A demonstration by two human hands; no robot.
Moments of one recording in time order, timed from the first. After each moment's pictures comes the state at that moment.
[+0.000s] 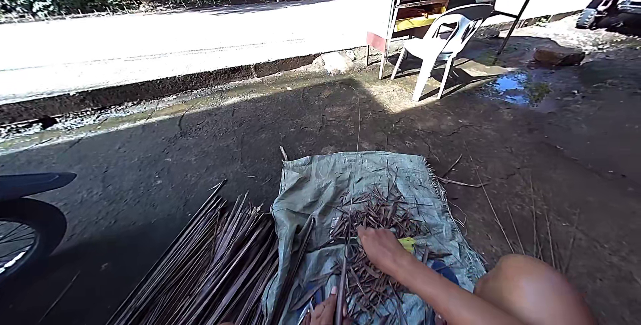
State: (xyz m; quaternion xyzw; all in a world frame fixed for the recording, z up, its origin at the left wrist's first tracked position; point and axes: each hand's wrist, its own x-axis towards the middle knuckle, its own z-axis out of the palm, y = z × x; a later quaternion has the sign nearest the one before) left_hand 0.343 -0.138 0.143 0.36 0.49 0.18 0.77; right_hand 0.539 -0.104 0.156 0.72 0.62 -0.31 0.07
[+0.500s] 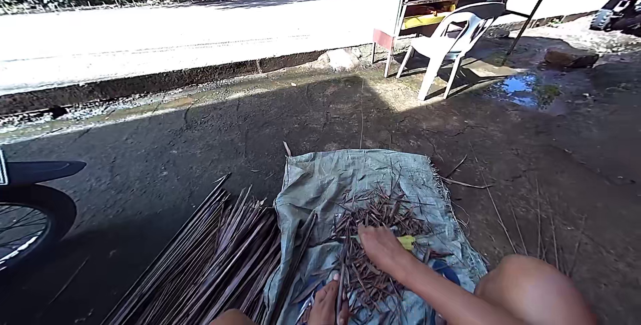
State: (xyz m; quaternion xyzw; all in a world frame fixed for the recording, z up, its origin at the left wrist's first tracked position) left_hand 0.346 -0.133 0.142 0.34 0.49 0.21 0.77; right_hand 0.525 -0.104 0.161 0.71 0.61 -0.33 0.07
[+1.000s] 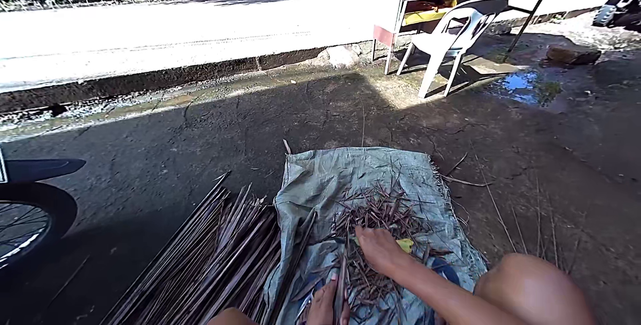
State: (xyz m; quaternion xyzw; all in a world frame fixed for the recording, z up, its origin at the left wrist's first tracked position) left_hand 0.346 -0.132 0.146 0.34 0.50 0.19 0.77; right_hand 0.525 -0.105 0.156 0.69 0.63 -0.35 0.08
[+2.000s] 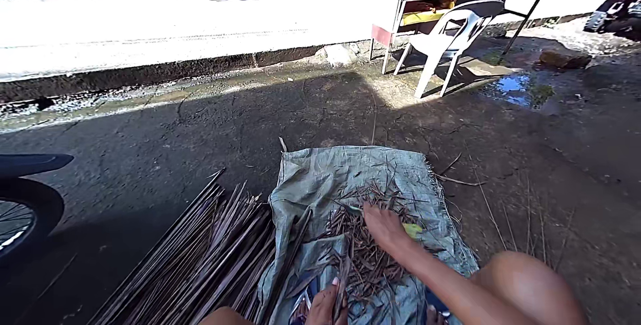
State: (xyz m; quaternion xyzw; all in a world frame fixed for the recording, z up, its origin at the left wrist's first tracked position) left_hand 0.343 -0.139 0.146 0.35 0.48 0.17 0.79; right_hand 0.543 -0.094 0.171 0.77 0.56 -0.29 0.05
